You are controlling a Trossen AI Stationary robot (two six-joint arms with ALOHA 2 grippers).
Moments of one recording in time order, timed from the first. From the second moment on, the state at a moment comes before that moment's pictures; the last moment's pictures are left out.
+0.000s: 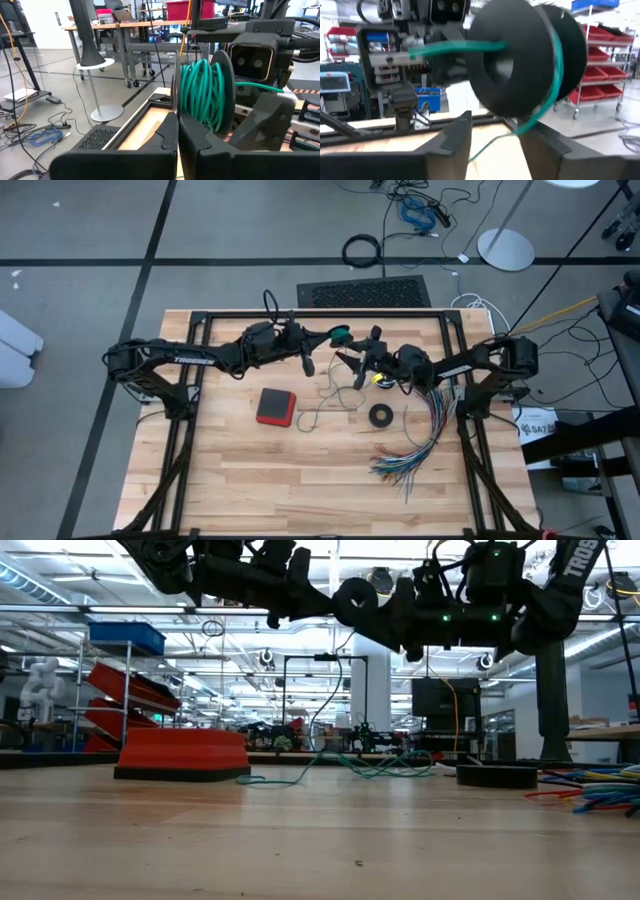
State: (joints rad) left arm 0.27 1.50 0.86 0.61 -0.05 0.06; right arm -0.23 1.59 0.51 1.25 0.10 0.00
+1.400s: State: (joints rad) left arm 0.28 1.50 0.86 0.51 -0.37 0.29; right arm -0.16 1.51 0.66 0.76 0.13 -0.01
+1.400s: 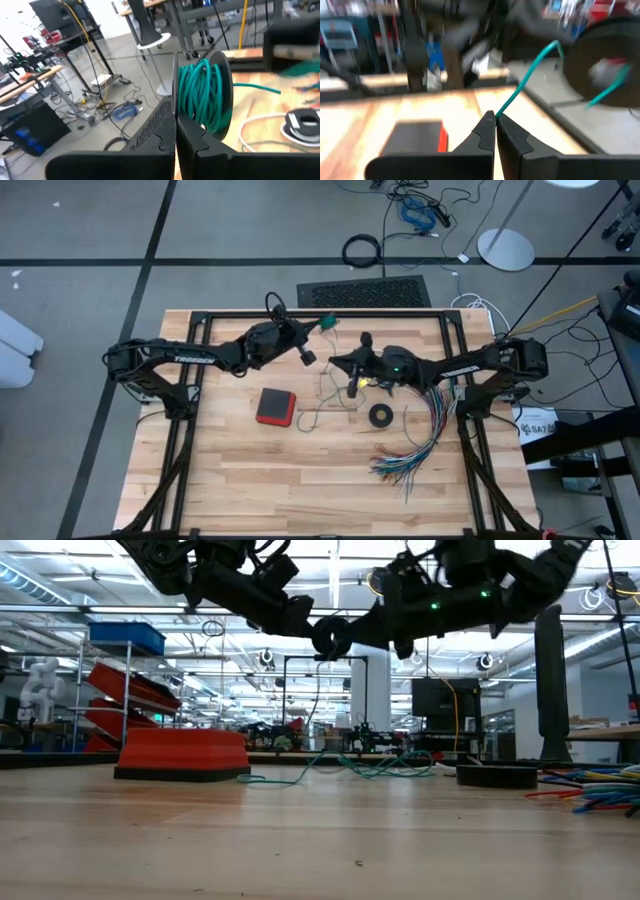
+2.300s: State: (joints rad) left arm 0.28 1.50 0.86 0.38 -0.39 0.35; right arm -0.23 1.36 0.71 0.39 0.53 0.03
